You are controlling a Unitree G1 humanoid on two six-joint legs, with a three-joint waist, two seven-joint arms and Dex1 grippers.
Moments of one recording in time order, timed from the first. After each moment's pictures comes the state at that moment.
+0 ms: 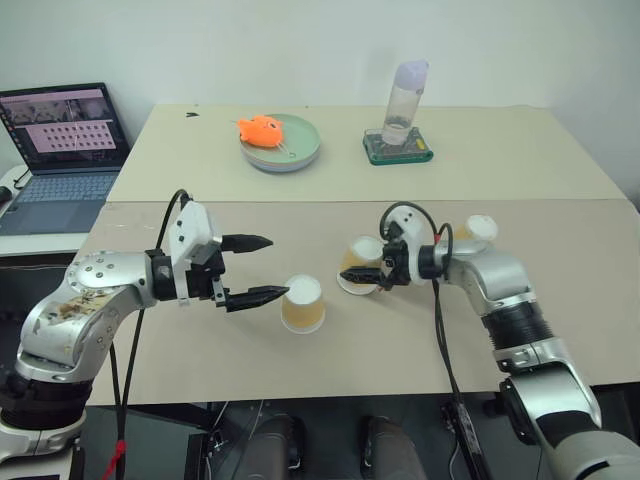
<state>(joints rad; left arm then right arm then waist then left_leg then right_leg) -0.35 0.82 0.08 -0.38 -0.63 0.60 -1.02 -0.74 -0.49 0.18 0.22 0.30 0.77 0.94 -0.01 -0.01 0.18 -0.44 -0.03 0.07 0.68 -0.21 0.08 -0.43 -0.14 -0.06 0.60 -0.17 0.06</state>
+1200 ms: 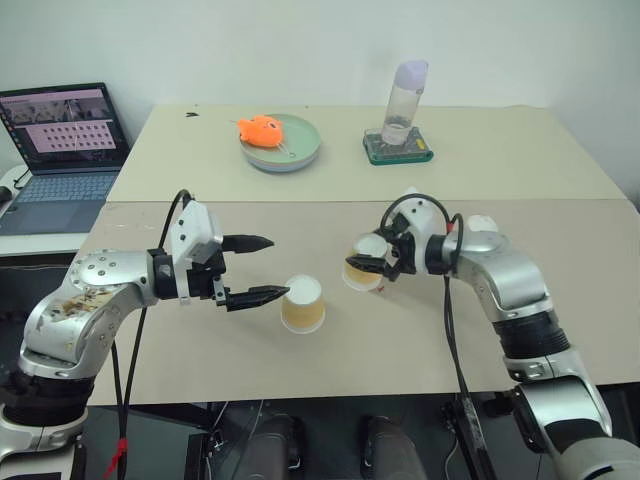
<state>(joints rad) -0.36 0.82 0.07 -0.35 -0.62 0.59 -1.03 -0.71 -0.50 0.16 0.03 0.26 0.77 0.82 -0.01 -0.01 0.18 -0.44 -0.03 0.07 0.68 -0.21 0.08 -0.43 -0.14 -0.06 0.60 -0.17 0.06</state>
